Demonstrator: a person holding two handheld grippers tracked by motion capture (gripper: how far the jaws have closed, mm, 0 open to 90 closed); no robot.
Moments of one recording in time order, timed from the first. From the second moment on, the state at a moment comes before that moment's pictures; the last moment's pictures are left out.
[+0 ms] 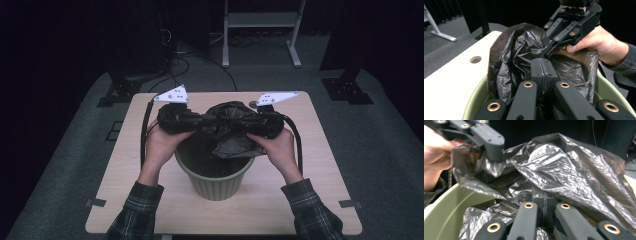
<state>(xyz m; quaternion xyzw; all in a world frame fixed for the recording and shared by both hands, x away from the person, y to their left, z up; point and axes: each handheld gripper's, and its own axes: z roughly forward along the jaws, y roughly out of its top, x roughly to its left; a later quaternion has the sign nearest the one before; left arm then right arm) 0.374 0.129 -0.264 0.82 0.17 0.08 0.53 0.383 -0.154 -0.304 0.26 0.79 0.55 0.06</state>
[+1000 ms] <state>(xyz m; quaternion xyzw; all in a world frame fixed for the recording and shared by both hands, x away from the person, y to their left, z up) 0.345 0.176 -0.239 0.80 0.17 0.16 0.55 0.335 -0.198 -0.294 0.20 0.79 0.57 0.09</state>
